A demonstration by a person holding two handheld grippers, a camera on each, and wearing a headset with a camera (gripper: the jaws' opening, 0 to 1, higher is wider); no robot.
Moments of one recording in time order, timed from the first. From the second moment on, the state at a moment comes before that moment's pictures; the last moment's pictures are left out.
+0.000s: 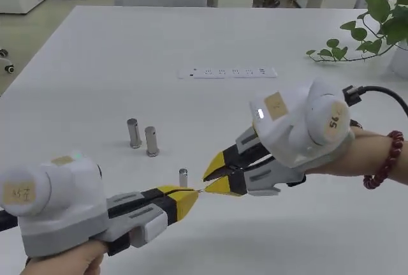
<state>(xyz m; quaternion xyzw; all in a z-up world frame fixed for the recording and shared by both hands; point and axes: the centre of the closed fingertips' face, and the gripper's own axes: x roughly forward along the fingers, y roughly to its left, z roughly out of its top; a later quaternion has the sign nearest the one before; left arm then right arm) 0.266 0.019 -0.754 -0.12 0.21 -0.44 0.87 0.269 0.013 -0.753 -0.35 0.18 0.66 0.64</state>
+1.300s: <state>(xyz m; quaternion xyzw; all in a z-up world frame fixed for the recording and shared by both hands) 0.231 0.000 -0.750 0.04 0.15 -0.57 0.81 0.226 0.000 -0.769 -0.29 0.25 0.73 0.57</state>
